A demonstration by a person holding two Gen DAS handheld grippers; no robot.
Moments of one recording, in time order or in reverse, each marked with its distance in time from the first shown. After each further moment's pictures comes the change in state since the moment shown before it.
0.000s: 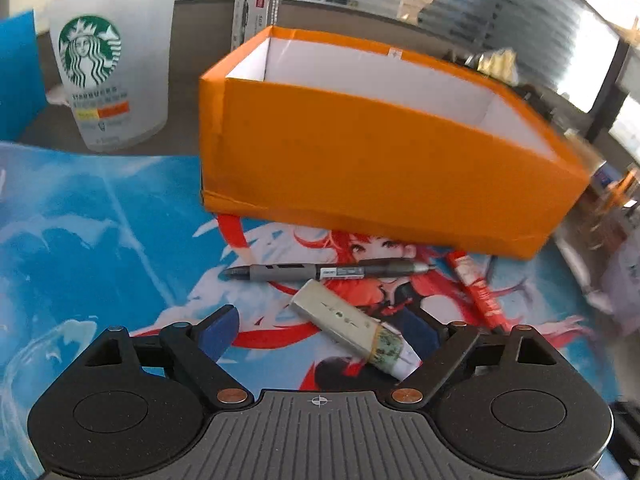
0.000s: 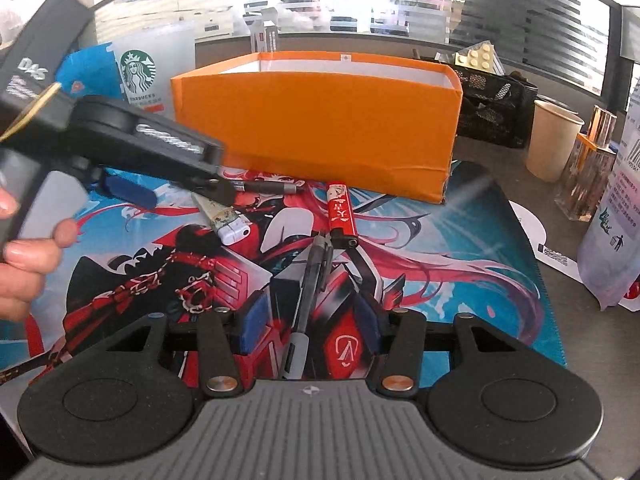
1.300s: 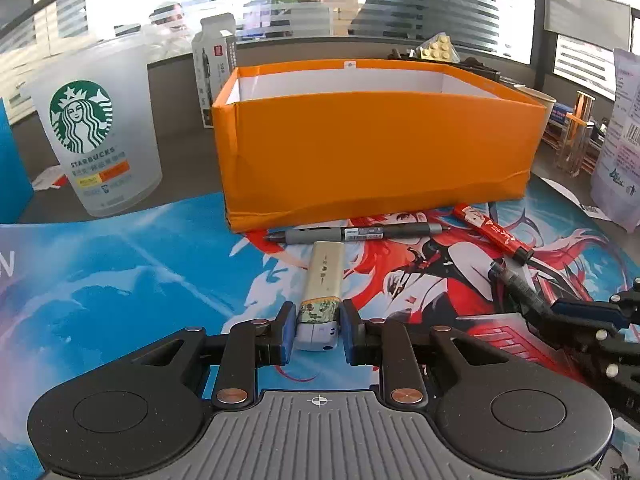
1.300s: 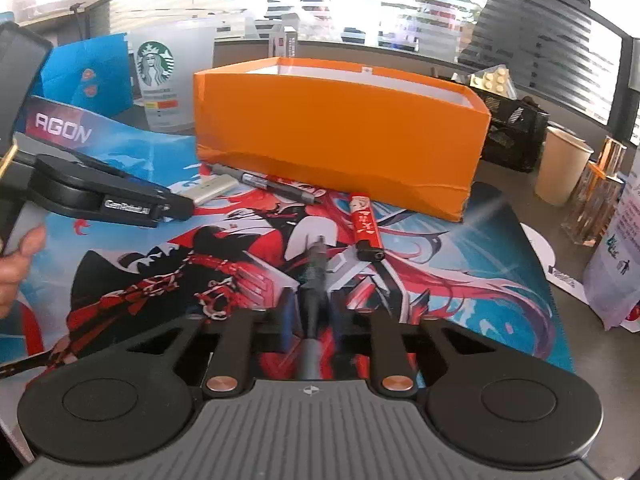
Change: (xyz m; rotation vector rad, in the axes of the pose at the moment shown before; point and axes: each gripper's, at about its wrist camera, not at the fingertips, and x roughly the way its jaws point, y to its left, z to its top) left arm -0.020 0.035 -0.029 0.281 -0.132 -0.054; right arm 0.004 0.025 0.000 -0.061 -0.029 -0.041
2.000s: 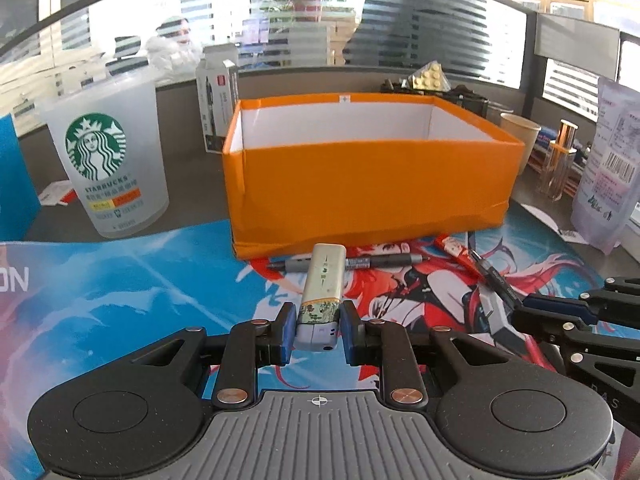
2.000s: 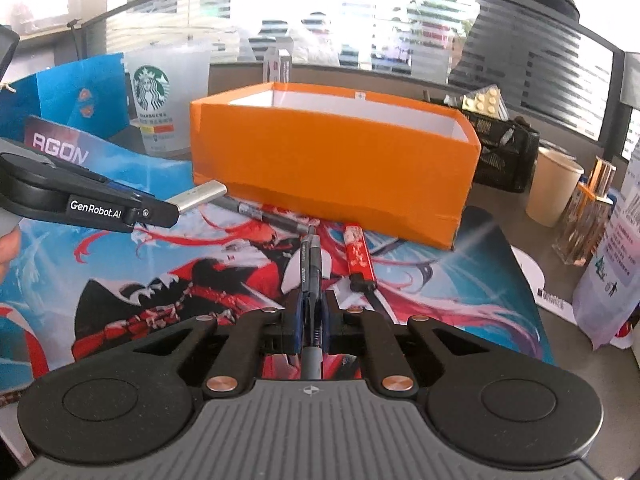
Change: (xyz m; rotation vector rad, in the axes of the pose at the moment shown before) left arm -0.034 0.003 0.015 -0.015 -0.049 -0.021; right arm -0.011 0.003 0.014 -0.002 -0.069 -0.011
